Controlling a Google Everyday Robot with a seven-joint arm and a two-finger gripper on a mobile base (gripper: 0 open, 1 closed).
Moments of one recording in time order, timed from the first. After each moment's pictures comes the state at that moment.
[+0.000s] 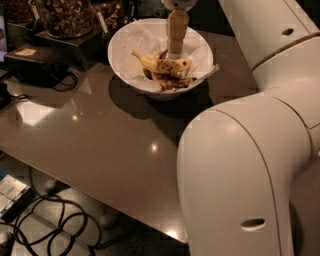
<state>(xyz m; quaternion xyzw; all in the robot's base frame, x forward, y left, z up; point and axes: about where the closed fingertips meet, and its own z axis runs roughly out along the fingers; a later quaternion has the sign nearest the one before) 0.716 -0.042 0.993 -0.72 0.66 -0.07 0.19</state>
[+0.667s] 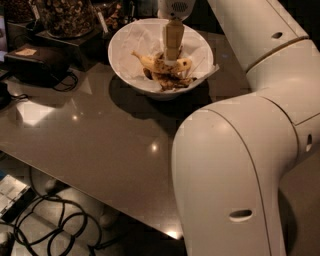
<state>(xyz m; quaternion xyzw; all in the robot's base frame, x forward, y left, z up) 0.721 -0.034 0.967 -0.73 0.66 -0.06 0.18</state>
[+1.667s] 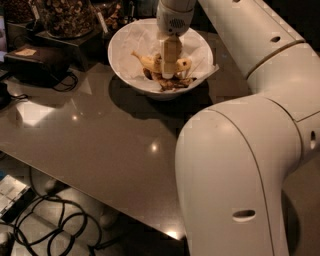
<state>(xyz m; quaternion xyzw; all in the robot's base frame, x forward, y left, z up) 0.711 -0.033 0.929 -0.73 0.67 -0.02 0.15</state>
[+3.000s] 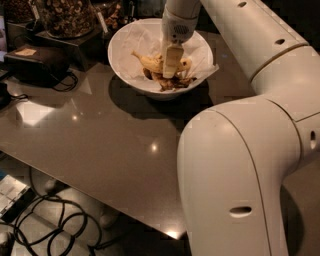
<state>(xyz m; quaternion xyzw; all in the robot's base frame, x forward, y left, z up) 0.709 -0.043 0.910 -0.72 0.68 0.01 0.14</state>
